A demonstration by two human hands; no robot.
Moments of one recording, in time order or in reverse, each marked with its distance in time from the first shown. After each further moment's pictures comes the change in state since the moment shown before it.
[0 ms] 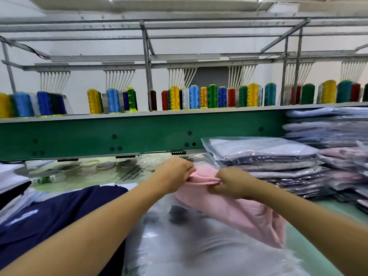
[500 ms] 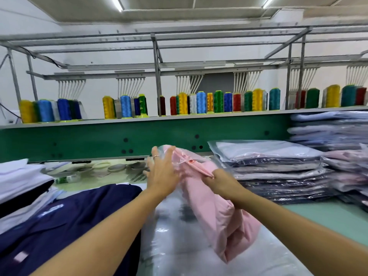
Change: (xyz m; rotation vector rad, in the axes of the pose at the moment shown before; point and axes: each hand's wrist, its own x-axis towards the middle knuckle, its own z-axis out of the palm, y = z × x) left_hand -0.045 -0.016 -0.012 -0.248 0.171 -0.565; right_hand -0.008 -0.068 0.008 0.562 0.225 0.224
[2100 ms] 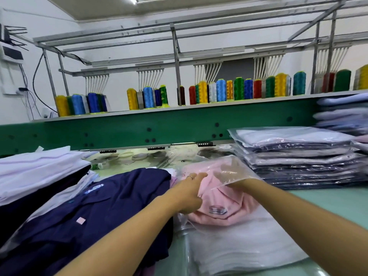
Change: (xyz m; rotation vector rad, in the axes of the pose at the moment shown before) left_hand -0.083 -0.026 -0.024 0.096 -0.619 0.218; right_hand 0.012 -0.001 0.039 -0.648 -0.150 -0.173
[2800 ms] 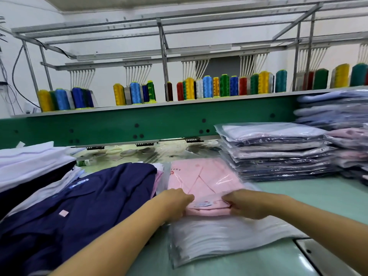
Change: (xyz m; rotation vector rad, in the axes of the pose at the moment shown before) left_hand -0.013 0.010 0.035 0.495 -0.126 0.089; right_hand -0.108 0.041 0.018 0.085 -0.369 -0.271
